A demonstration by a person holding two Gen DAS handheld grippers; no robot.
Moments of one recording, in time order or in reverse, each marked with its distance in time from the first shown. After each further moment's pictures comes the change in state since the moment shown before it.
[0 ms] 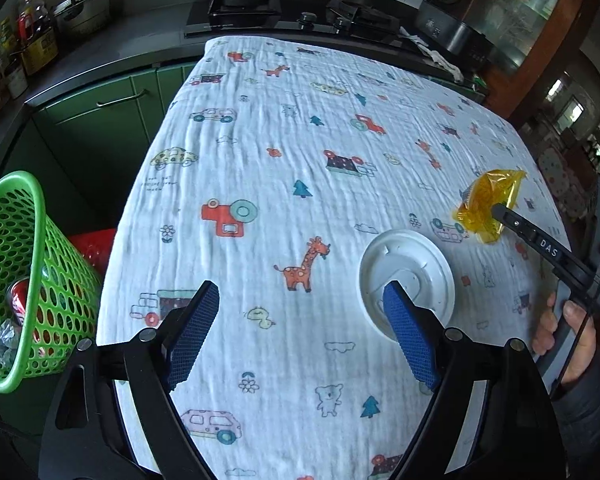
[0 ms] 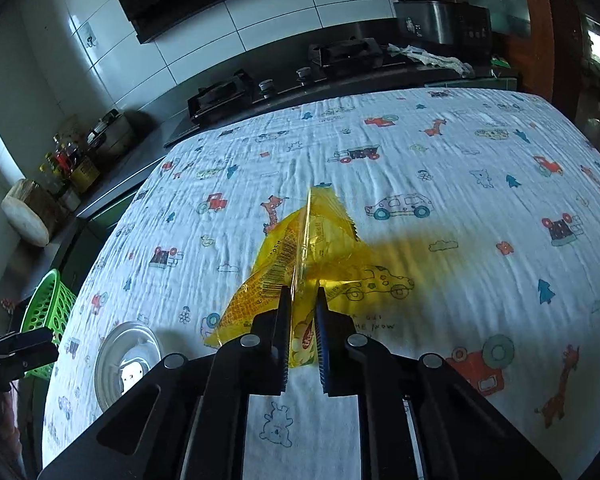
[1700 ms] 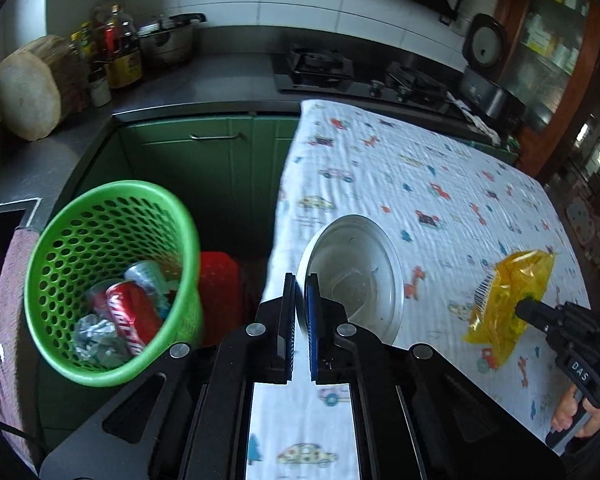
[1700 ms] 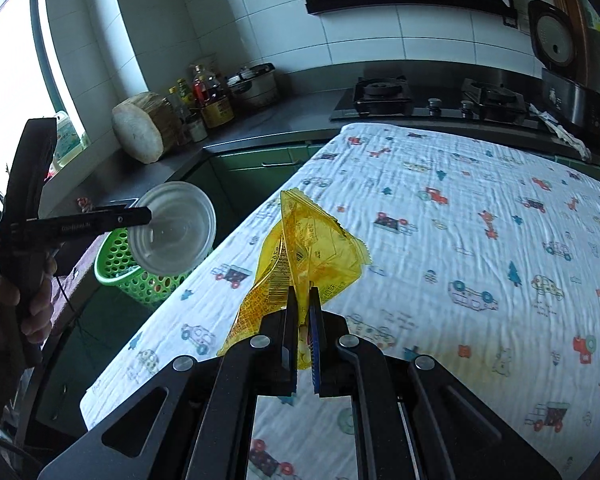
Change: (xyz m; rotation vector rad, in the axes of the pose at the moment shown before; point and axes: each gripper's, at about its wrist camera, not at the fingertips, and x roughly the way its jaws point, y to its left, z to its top) left arm -0.111 0.114 -0.021 -0.114 -0.209 0.162; right arm -0.062 0.182 -0.055 -0.354 0.025 0.276
